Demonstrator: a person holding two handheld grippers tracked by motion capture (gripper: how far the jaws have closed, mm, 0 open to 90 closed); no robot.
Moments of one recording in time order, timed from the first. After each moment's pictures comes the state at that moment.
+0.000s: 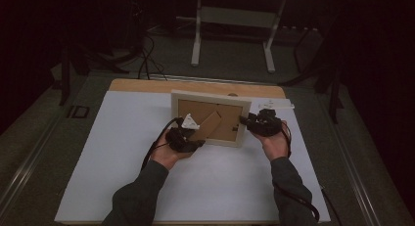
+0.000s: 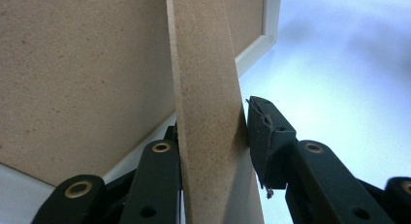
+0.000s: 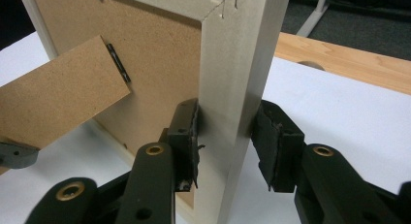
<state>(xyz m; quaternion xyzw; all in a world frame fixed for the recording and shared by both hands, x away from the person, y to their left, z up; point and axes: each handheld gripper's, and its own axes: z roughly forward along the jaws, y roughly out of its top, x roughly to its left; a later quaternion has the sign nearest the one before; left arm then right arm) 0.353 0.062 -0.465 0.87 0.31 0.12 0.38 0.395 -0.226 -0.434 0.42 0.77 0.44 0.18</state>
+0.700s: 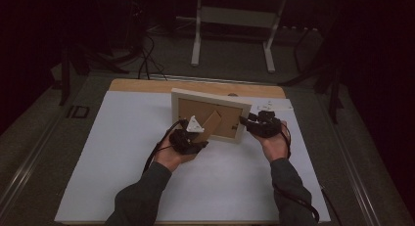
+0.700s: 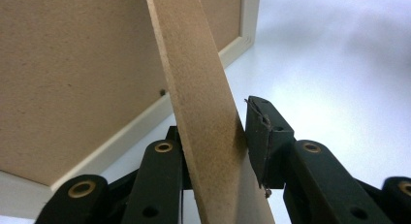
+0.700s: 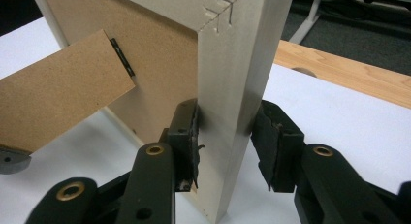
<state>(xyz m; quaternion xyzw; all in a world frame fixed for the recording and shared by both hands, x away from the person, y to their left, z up) 0.346 0.051 -0.465 0.87 0.29 0.14 0.38 0.390 -0.223 -0.434 0.41 0.77 0.44 0.20</state>
